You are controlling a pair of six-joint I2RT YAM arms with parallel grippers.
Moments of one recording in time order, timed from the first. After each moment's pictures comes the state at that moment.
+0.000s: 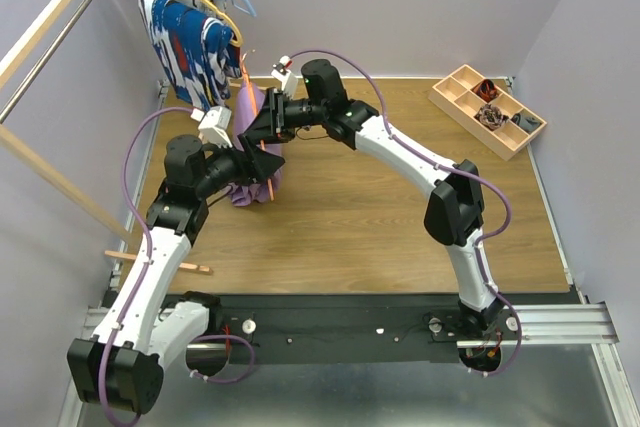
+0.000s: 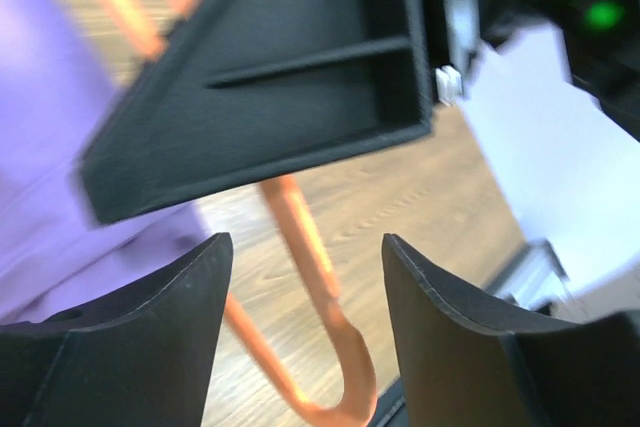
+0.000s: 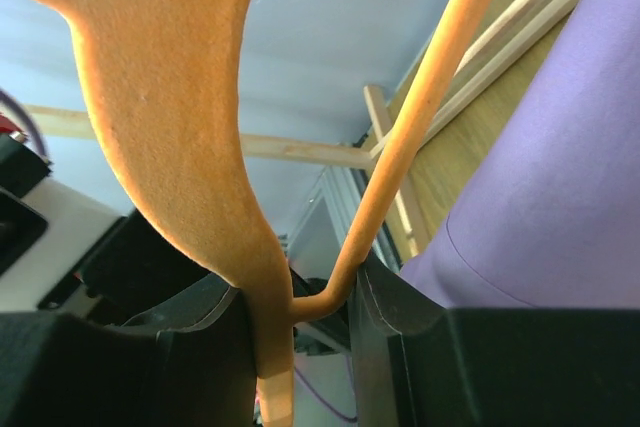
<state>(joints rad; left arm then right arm) -0.20 0.92 0.83 -0.16 0.49 -0.53 0.77 2.17 2.08 -0.21 -0.73 0.88</state>
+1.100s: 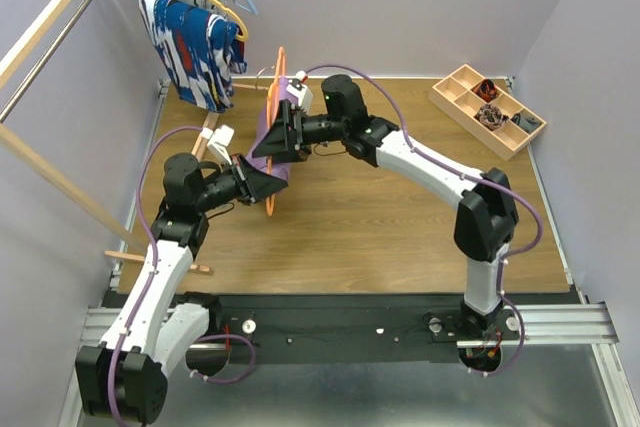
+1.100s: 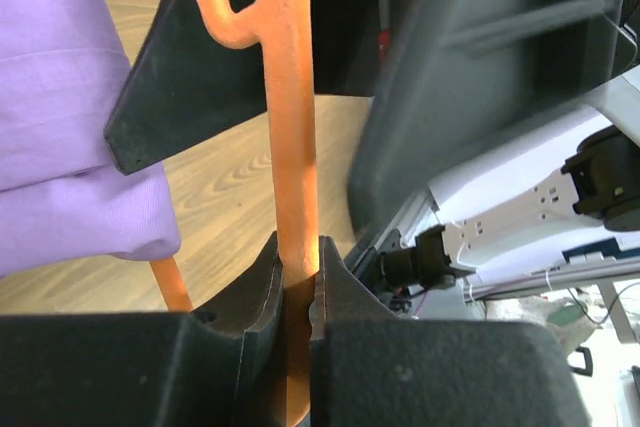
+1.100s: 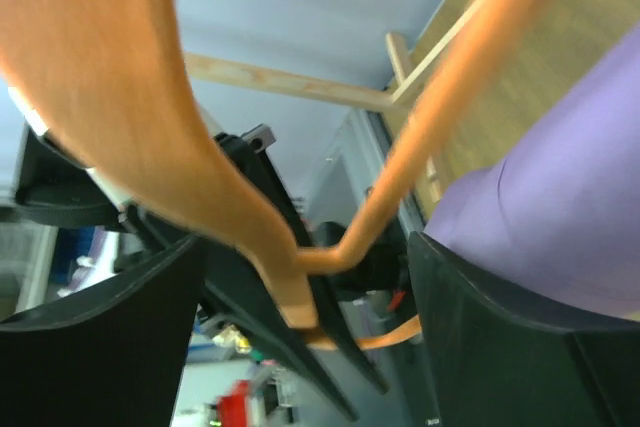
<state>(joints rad) -0.14 0.86 0.64 0.06 0.84 -0.76 0.76 1.95 1.73 -0.06 -0.79 0.92</state>
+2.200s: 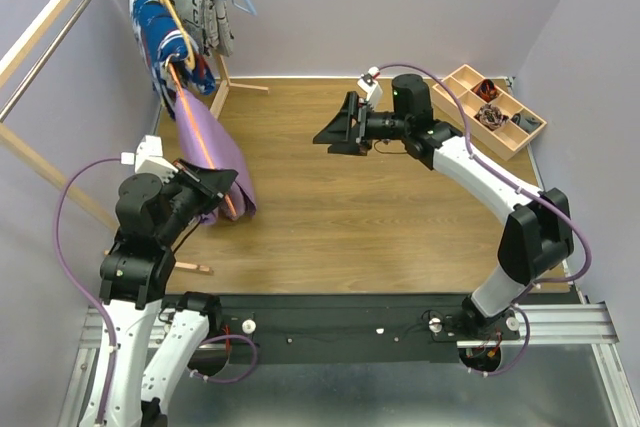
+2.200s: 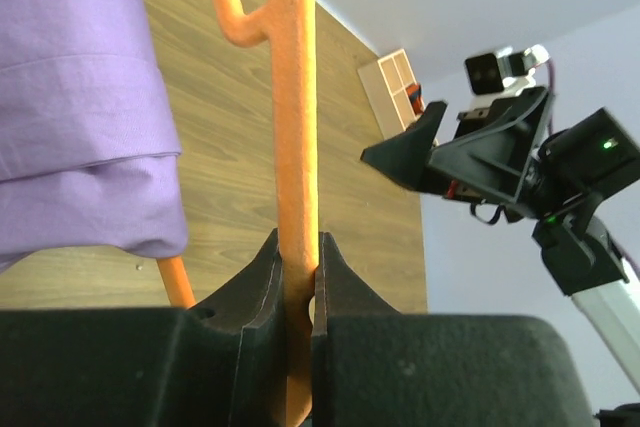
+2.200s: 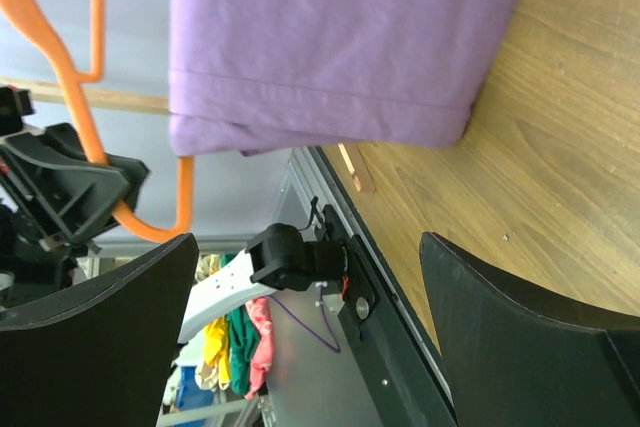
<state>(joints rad) -0.15 0.57 0.98 -0.63 0.17 -0.89 0.50 1.64 1.37 -0.09 -0.80 0.84</state>
